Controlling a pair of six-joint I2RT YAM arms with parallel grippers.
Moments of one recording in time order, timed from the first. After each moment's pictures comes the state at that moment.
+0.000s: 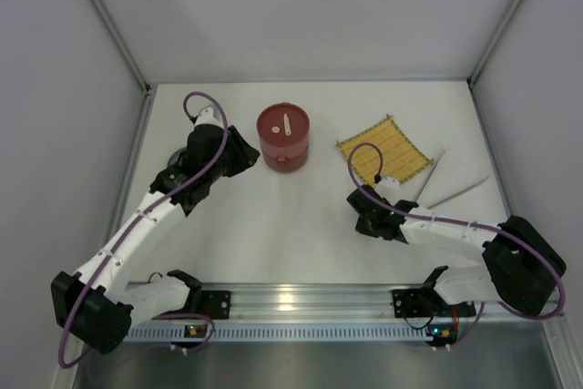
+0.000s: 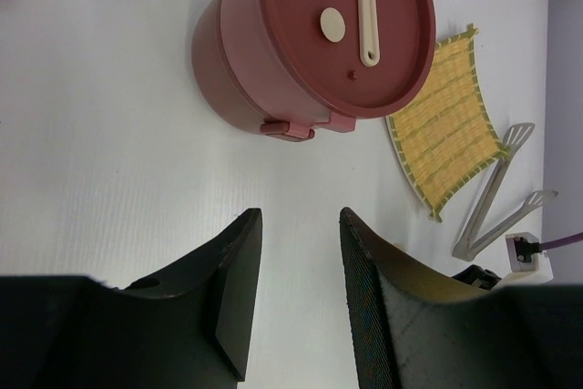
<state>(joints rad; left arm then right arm) -0.47 1.10 1.00 -0.43 -0.10 -0.76 0.79 1.28 0.57 -0.40 0.40 0.99</state>
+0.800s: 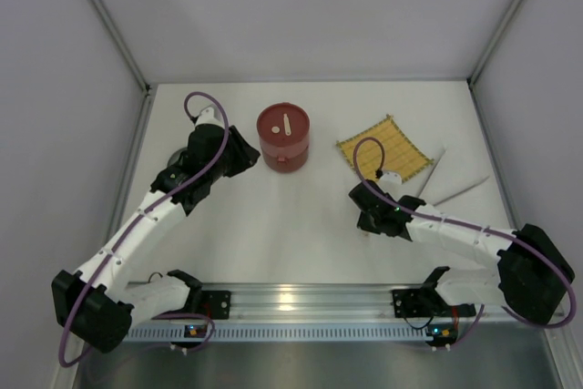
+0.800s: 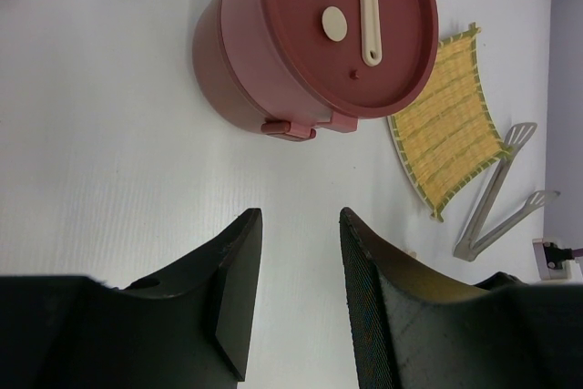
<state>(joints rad) -0.47 1.11 1.00 -0.43 -0.10 -0.76 0.79 1.21 0.63 -0.52 0.40 0.97</state>
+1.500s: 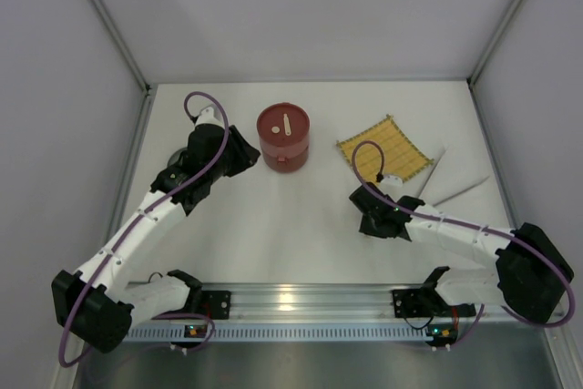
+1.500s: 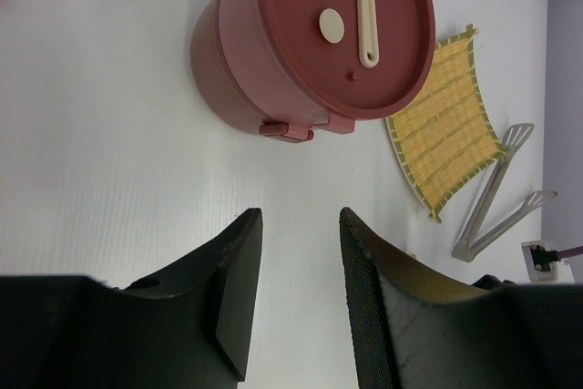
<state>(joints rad) -0.47 1.11 1.00 -0.42 -0.10 -0.76 0.79 1.22 0.63 -0.58 0.39 0.96</state>
